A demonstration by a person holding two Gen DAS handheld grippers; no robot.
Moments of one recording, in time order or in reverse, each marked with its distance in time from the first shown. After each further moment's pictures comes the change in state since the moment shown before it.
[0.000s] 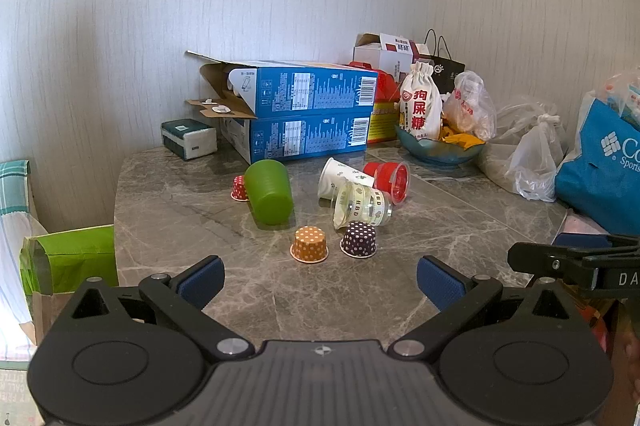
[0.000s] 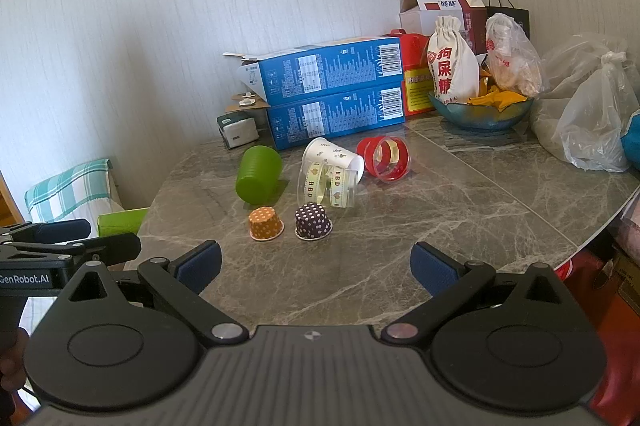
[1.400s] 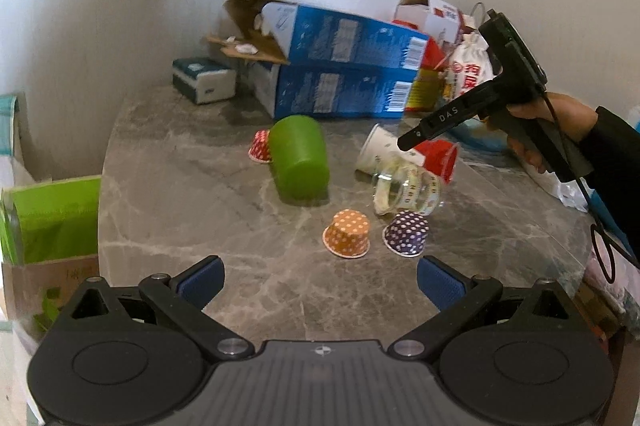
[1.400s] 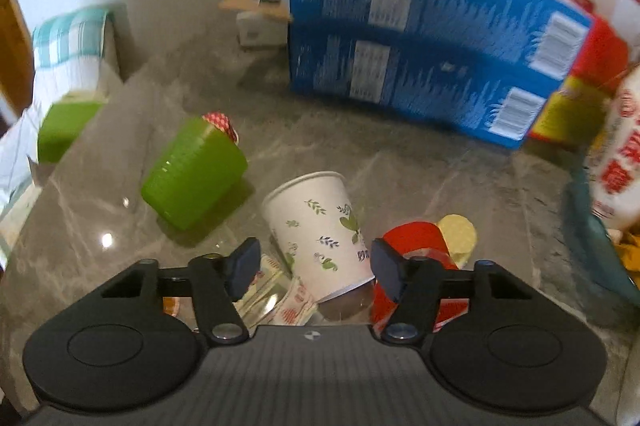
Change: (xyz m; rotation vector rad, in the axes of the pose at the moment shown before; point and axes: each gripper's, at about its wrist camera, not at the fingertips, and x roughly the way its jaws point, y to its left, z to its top) left arm 0.093 0.051 0.011 -0.141 0.160 -0.005; right arm 0.303 -0.021 0.144 -0.461 0.497 0.198
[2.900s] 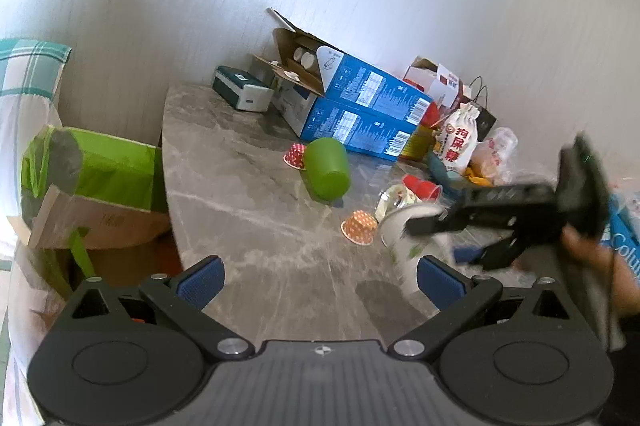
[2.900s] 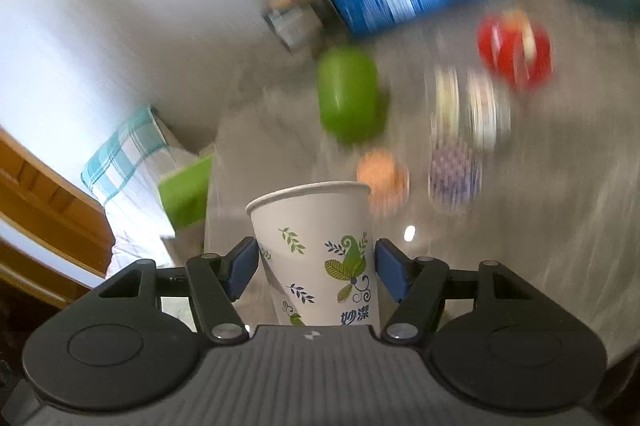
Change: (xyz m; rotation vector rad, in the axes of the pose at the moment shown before) left arm -0.108 0.081 -0.063 -0.190 -0.127 -0.124; right arm -0.068 0.141 -0.116 0.693 -0.102 0.200
